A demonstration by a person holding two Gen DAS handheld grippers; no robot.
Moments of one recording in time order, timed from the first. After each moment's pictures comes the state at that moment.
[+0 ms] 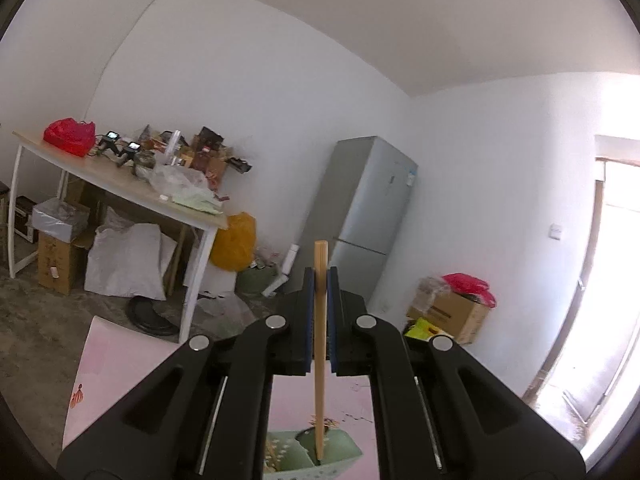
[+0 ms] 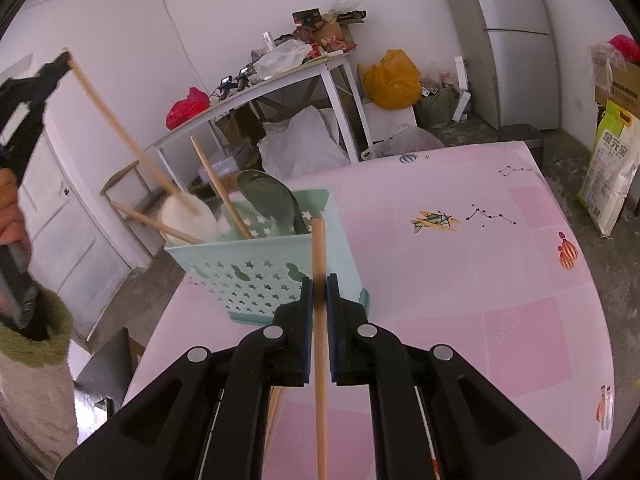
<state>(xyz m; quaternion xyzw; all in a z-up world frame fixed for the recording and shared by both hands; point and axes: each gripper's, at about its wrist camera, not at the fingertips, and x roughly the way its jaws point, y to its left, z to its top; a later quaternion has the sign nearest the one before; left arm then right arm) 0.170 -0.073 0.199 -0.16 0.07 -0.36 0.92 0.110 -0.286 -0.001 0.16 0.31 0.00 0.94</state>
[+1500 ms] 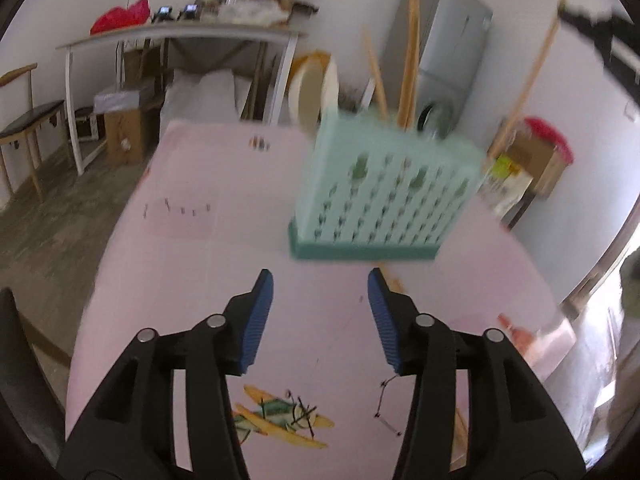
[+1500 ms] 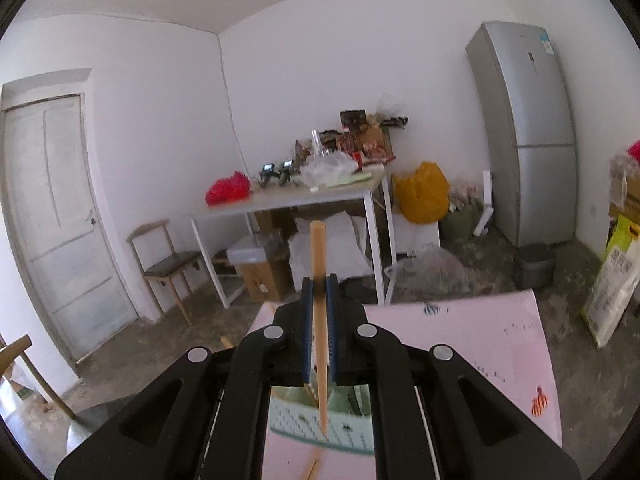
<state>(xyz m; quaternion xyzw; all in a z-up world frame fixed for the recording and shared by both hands) 0.112 -0.044 -0.022 -0.03 0.35 -0.26 0.90 0.105 -0.261 0.158 0.08 0.14 0.03 0.99</state>
